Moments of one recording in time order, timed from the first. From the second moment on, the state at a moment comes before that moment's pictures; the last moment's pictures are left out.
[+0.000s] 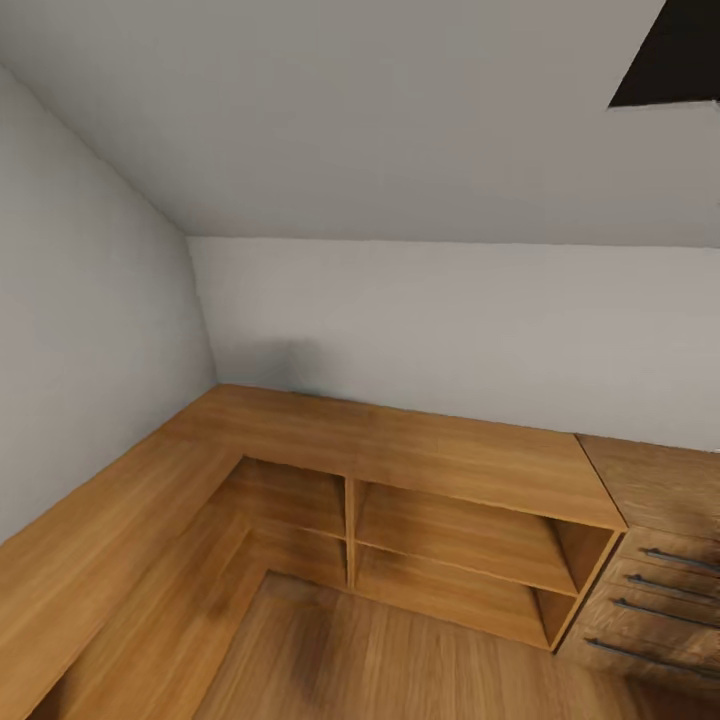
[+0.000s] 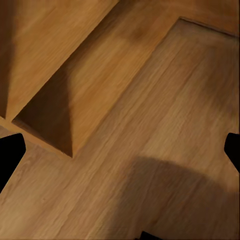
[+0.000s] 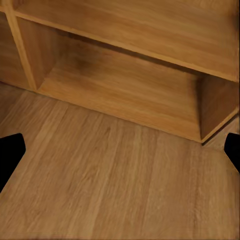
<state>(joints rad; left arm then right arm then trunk) -0.09 -0.02 -0.55 -0.02 0.69 -0.83 0.29 -0.24 0.03 -0.13 -0.06 0.34 -0.80 -0.24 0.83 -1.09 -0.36</state>
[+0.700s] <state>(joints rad) -0.09 -0.02 -0.55 -0.02 0.69 -0.84 0.29 -0.24 0.02 -0.13 -0.06 0.34 -0.80 -0.24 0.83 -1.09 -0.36</state>
